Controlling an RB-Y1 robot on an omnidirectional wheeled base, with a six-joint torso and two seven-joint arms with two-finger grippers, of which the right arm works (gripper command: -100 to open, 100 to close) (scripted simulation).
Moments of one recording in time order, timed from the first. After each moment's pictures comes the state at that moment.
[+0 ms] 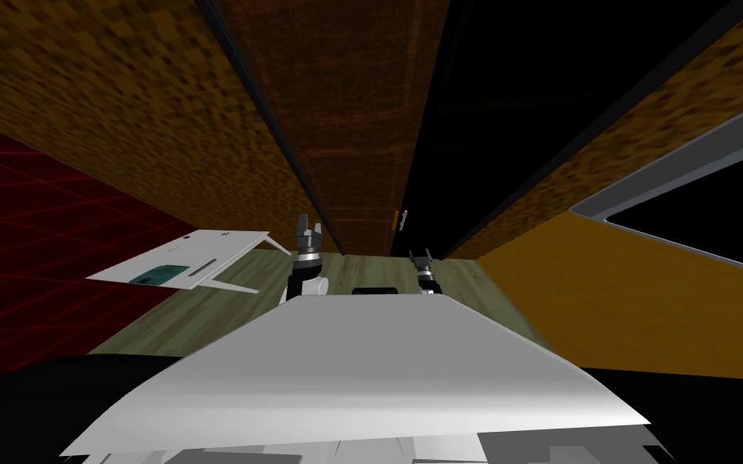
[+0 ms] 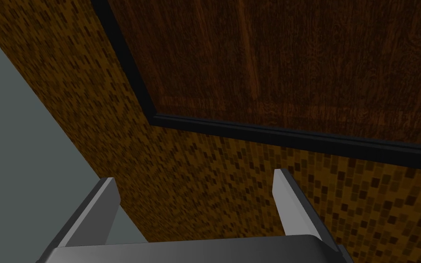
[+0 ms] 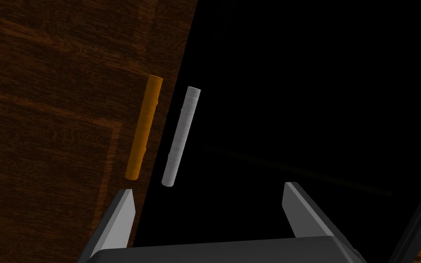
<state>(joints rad) 0.28 -0.33 0.27 -1.28 -0.54 -0.79 -1.07</state>
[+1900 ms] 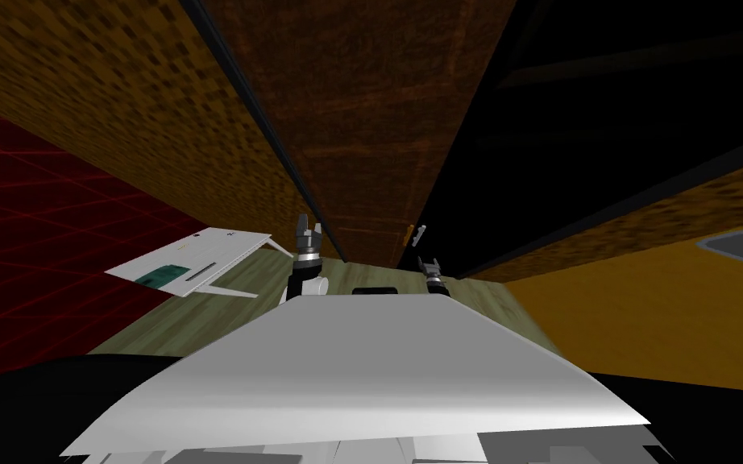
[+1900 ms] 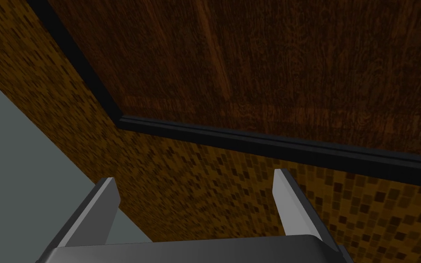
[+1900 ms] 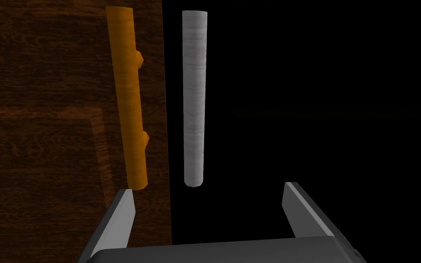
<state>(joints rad) 0.18 -0.43 0.35 -0.93 -0.70 -0.89 -1.45</state>
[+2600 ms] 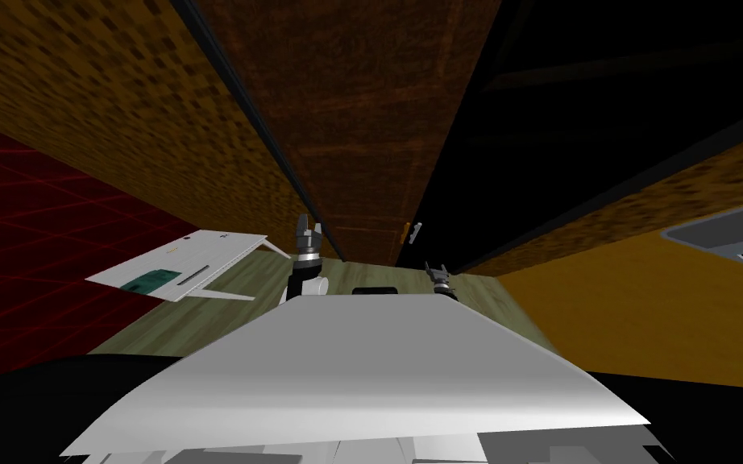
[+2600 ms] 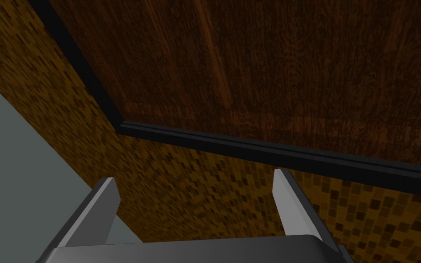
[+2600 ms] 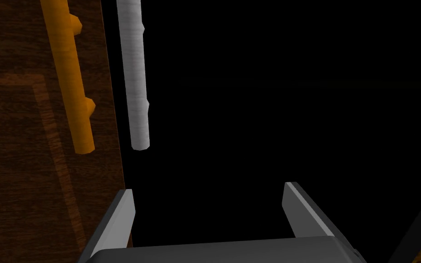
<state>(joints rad) 0.21 -0.47 0.33 -0.86 -0.72 -0.91 -1.49</state>
